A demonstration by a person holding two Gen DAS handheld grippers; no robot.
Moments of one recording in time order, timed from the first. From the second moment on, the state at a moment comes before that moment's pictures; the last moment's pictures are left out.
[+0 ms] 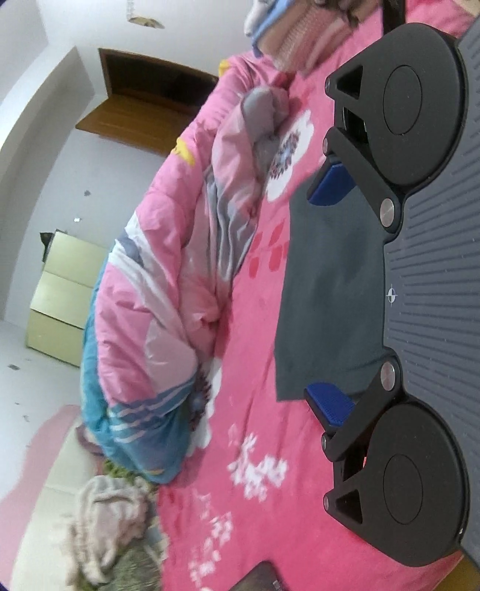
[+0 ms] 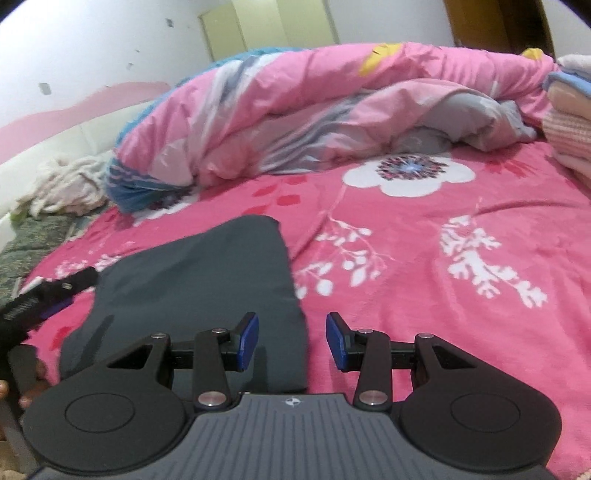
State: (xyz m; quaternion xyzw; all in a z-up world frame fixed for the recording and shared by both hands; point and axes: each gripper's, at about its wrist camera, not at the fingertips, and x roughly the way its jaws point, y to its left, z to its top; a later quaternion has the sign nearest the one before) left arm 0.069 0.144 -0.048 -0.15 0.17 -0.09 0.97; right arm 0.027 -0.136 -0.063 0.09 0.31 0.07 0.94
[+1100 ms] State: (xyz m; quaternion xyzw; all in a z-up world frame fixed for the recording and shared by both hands) left arm 0.092 0.092 -0.067 -0.03 0.30 -0.03 0.95; right arm 0.050 -0.142 -0.087 0.10 0.38 0.02 0.92
